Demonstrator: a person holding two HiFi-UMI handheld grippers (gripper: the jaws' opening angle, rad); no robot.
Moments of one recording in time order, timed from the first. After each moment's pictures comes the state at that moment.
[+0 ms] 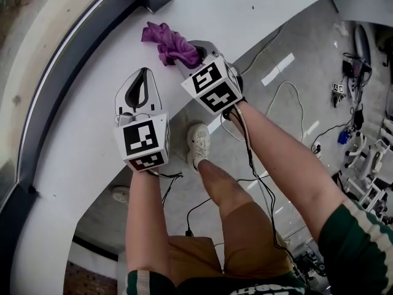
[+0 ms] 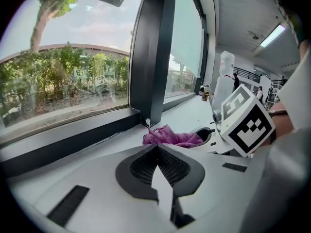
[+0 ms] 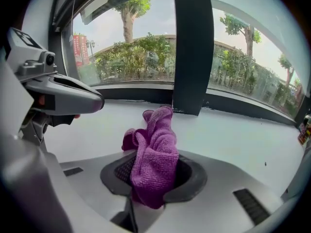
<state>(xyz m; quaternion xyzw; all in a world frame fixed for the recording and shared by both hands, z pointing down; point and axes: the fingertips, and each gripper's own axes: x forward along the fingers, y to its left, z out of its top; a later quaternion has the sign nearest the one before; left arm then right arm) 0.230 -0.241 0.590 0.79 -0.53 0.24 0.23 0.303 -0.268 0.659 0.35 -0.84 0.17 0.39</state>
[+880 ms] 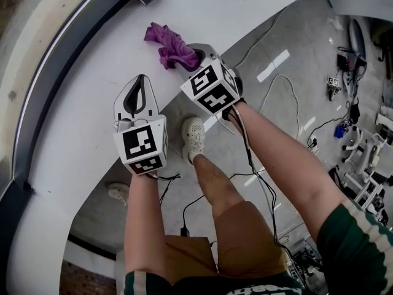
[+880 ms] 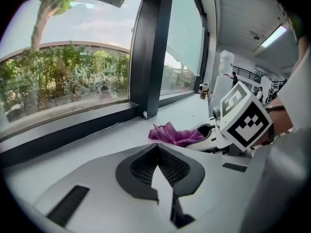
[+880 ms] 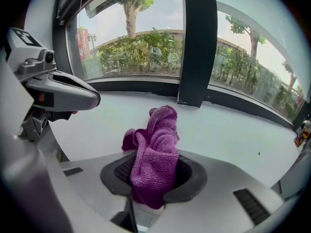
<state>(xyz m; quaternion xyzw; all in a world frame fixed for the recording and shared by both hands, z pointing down) 0.222 -0.214 0.584 0.78 -0.52 0.25 0.24 0.308 -0.242 0.653 0.34 -0.83 0.17 0.42</state>
